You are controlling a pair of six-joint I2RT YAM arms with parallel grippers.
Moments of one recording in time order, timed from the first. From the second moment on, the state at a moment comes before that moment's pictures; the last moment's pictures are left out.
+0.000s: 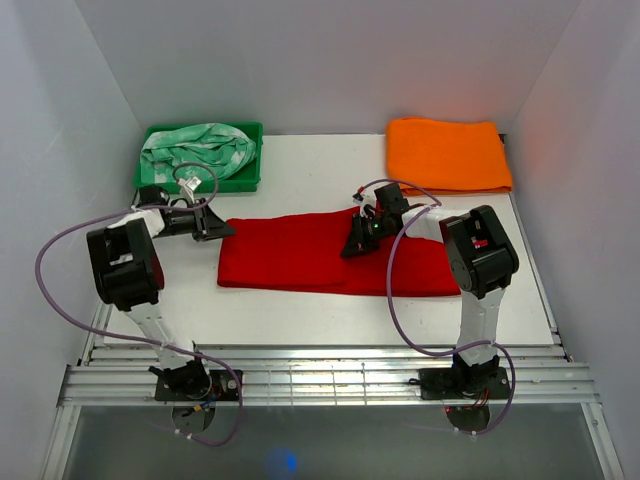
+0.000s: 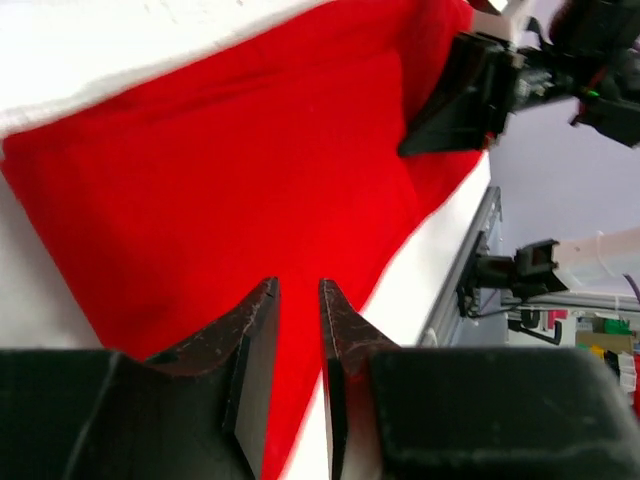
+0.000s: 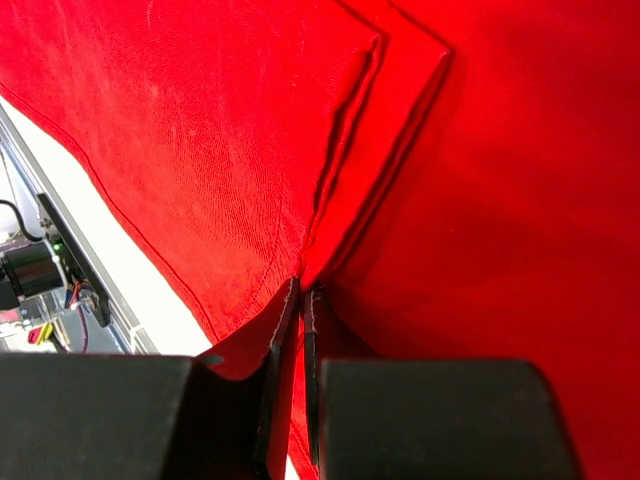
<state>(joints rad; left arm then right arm) 0.31 1.86 1.15 -0.54 1.19 0.16 0.42 2.00 1.17 -0.18 -0.71 0.32</state>
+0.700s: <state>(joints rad) 0.32 1.92 1.21 -0.66 1.09 0.21 0.42 2.00 1.17 -0.18 -0.71 0.31</state>
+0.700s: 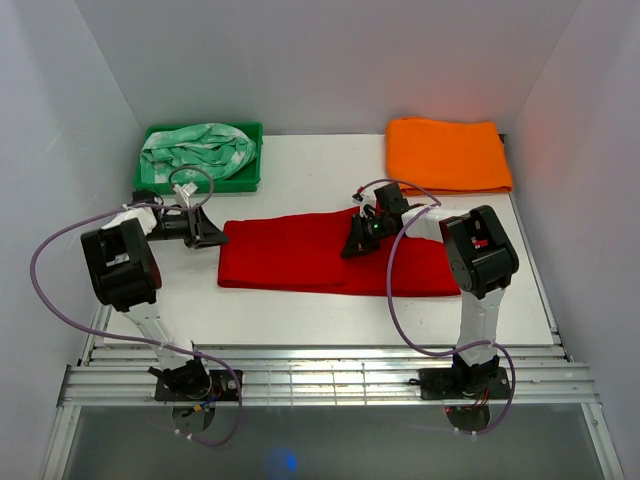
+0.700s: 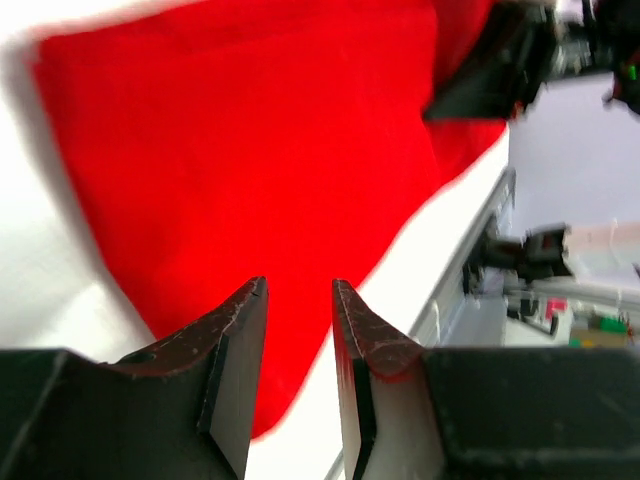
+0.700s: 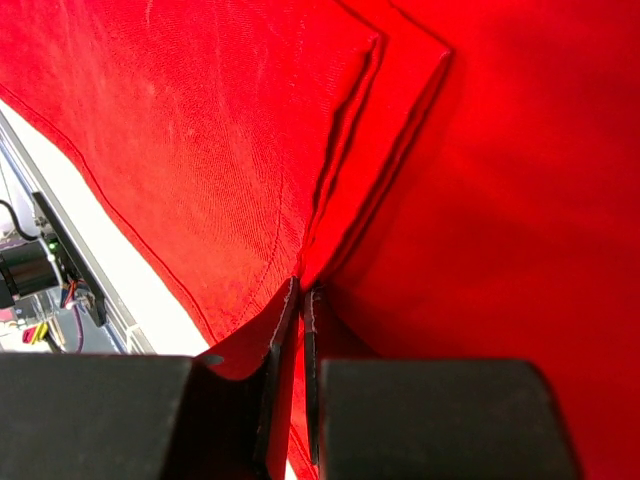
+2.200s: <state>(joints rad) 0.36 1.94 1.08 -0.63 0.94 0.21 0.43 2.02 1.23 -0.28 -0.69 0.27</state>
